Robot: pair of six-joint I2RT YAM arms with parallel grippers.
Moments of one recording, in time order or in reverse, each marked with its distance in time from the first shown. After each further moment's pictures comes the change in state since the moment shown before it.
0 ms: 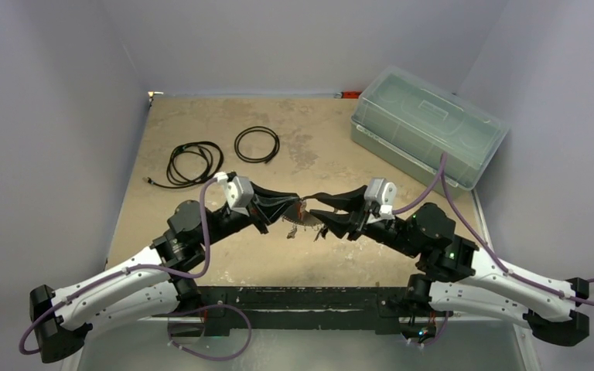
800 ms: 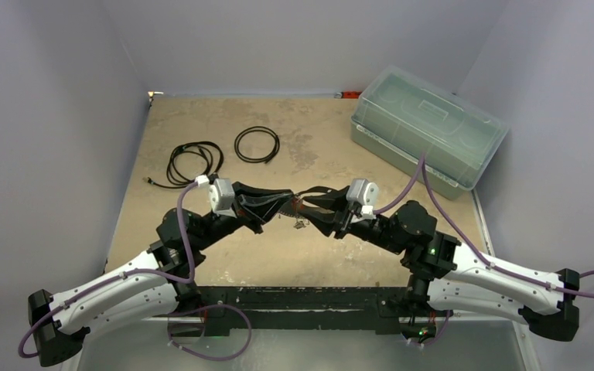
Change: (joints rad) left arm 0.000 -0.053 -0.059 0.165 -0.027 -0.060; right arm 0.000 0.099 -0.031 0.131 -0.030 -0.026
